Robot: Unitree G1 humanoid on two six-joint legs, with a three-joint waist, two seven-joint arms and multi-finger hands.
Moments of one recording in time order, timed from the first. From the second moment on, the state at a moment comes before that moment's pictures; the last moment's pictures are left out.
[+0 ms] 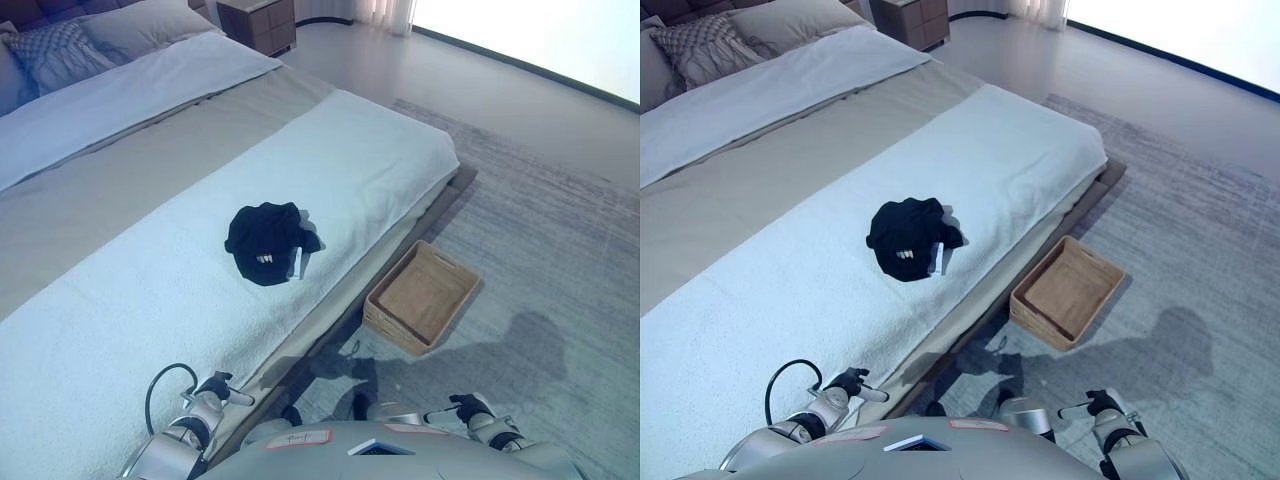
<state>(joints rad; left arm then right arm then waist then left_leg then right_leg) -0.08 0.25 -0.37 1.26 0.20 0.14 0.14 -0.02 -0.29 0.29 1.35 -0.10 0.10 -0.14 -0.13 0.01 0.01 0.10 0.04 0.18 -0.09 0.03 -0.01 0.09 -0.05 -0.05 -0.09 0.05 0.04</state>
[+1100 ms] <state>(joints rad) -0.17 0.27 -0.32 1.24 0.10 0.12 0.19 -0.14 -0.37 0.29 1.36 -0.09 0.10 -0.15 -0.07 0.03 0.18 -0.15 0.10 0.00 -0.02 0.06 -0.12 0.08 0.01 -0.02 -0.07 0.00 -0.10</state>
